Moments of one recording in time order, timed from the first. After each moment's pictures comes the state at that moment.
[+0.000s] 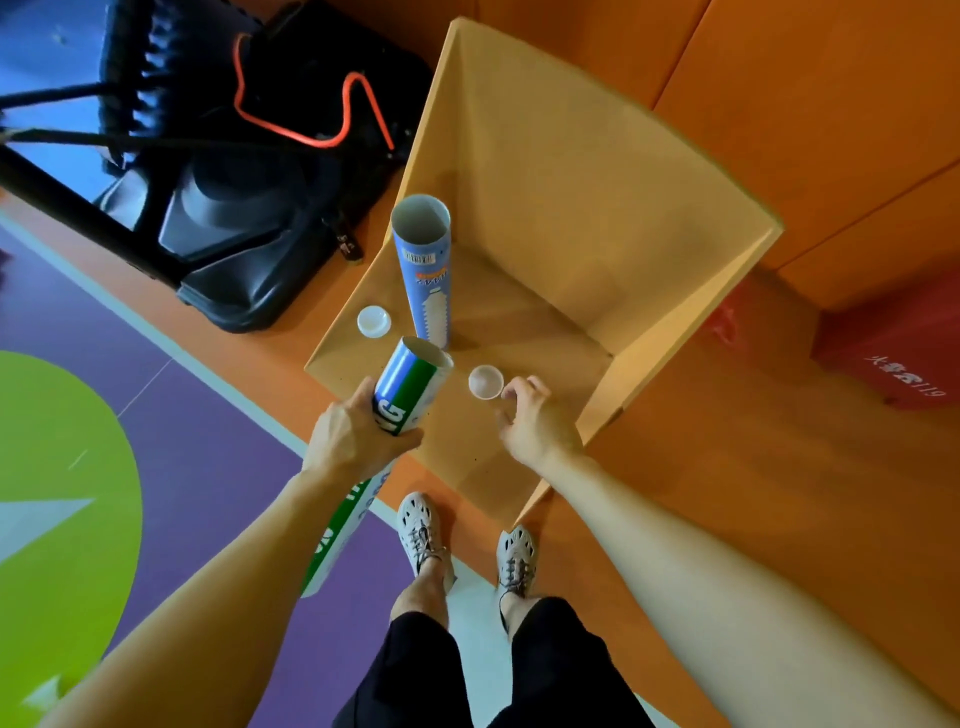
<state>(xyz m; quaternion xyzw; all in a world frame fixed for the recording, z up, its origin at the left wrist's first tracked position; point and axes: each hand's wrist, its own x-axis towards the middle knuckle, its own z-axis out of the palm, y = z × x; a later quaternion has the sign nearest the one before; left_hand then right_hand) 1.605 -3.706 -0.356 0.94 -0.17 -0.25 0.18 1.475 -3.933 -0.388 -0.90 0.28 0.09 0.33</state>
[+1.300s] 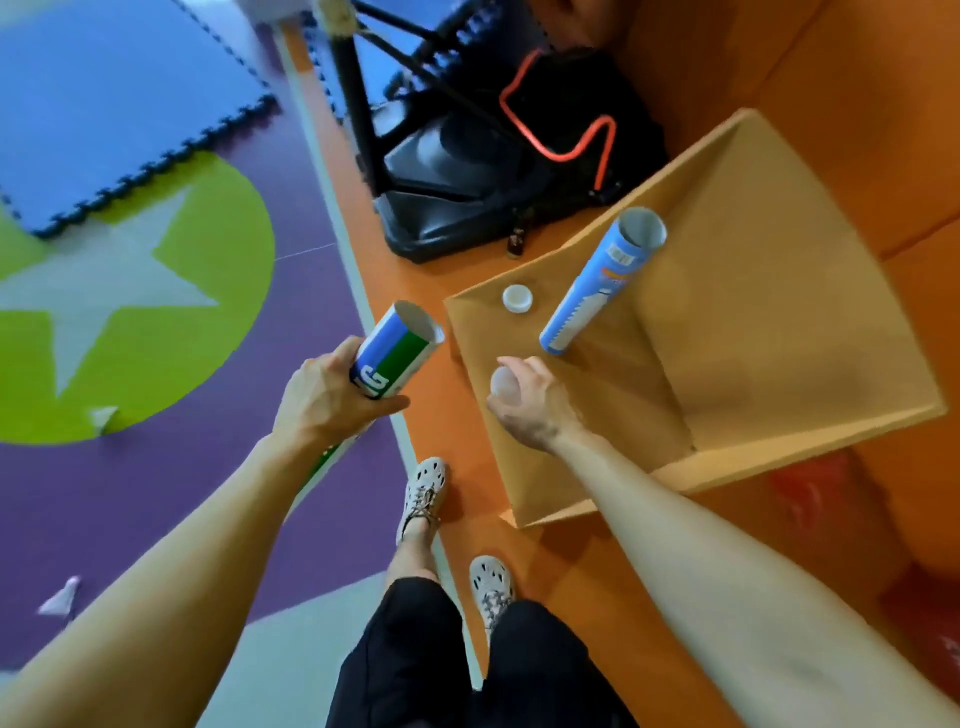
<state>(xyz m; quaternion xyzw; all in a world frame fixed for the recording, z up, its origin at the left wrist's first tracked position) 1.495 -3.548 -0.291 0.96 0.08 -0.09 0.27 1.513 -3.834 -0.316 -0.91 0.03 0.27 0.31</state>
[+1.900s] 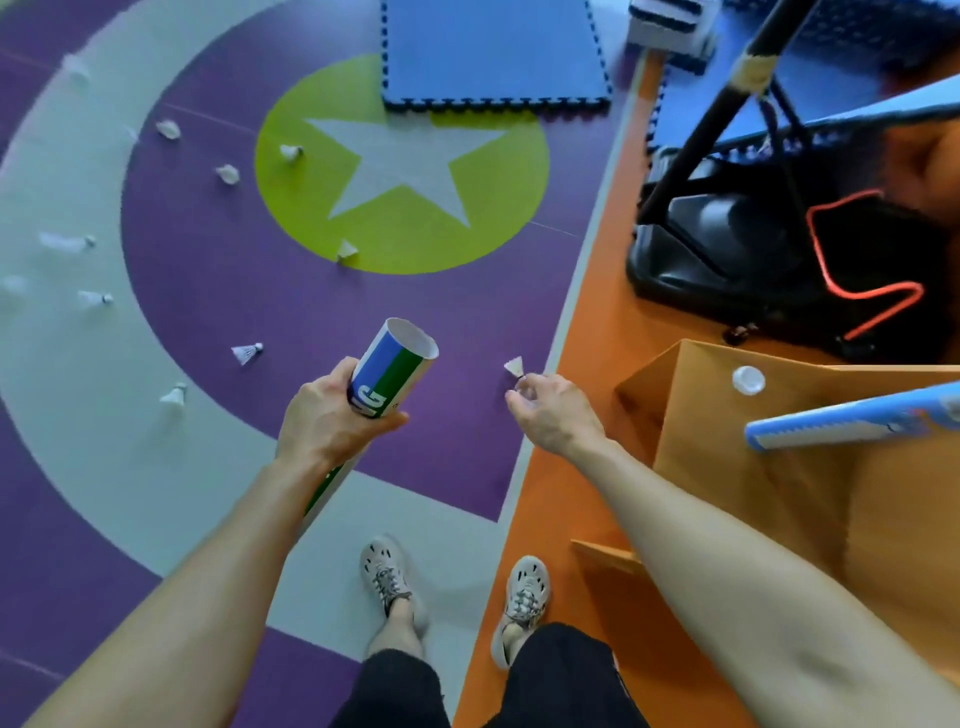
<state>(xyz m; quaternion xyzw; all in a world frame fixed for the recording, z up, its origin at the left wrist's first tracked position) 1.167 -3.353 -0.272 0.84 0.43 -0.01 0.34 1.390 -3.570 -0.306 -0.90 -0.30 0.29 0.16</state>
